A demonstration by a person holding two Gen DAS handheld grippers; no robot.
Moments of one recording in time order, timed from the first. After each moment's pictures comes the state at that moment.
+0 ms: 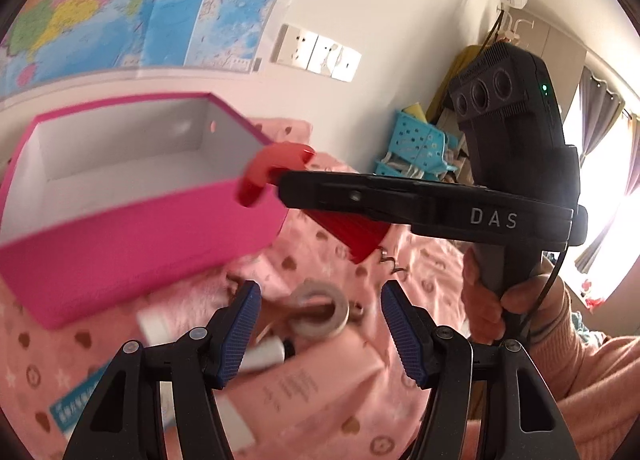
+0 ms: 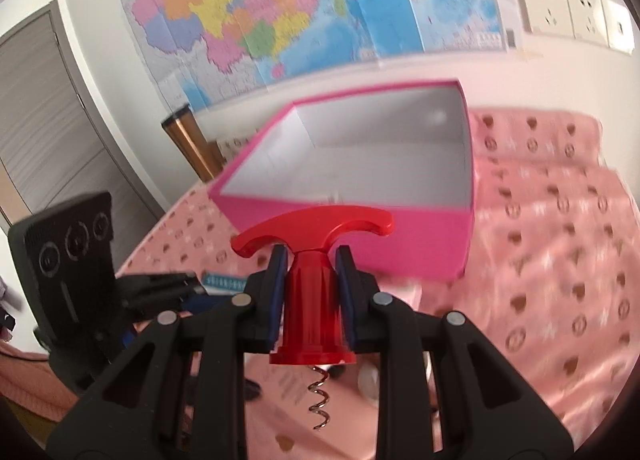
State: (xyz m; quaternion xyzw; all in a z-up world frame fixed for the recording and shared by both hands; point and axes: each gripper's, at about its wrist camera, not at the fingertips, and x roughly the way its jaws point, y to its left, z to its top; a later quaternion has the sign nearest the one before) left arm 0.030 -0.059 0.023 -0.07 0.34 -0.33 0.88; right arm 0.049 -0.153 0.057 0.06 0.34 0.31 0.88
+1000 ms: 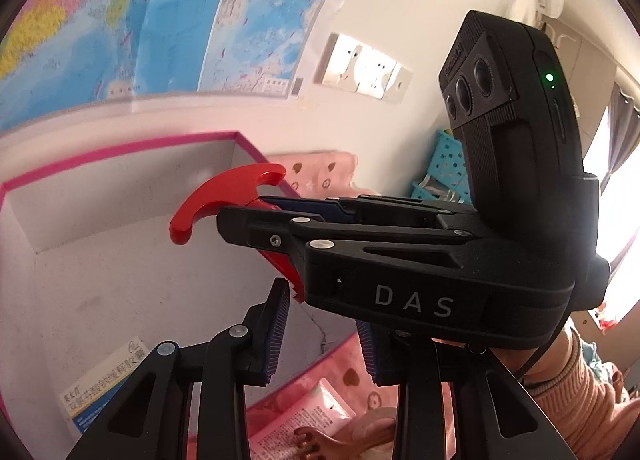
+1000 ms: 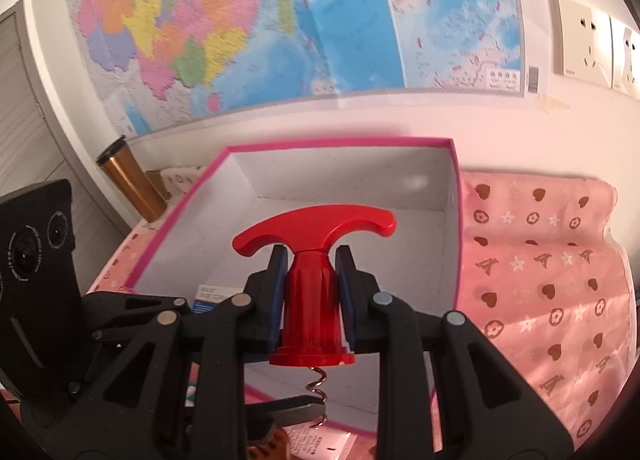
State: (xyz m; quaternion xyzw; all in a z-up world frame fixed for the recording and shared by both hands) left arm 0.164 -0.066 0.039 -0.07 0.36 -0.29 0.88; right arm 0.192 -0.135 0.065 0.03 0.36 0.27 0.89
